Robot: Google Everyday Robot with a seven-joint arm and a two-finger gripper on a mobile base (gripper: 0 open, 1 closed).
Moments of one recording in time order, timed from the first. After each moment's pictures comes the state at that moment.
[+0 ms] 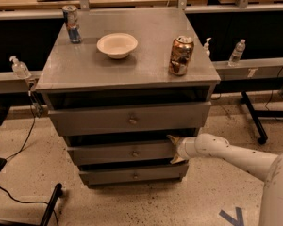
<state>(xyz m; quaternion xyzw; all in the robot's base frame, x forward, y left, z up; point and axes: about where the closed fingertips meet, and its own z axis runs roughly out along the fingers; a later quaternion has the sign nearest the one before) 0.664 -0.160 0.395 -0.76 0.56 -0.06 0.33</state>
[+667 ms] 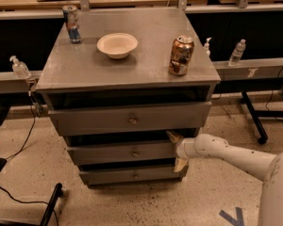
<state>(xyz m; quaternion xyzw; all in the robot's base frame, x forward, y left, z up) 0.664 -0.159 0.394 -0.76 0.56 -0.06 0.33</state>
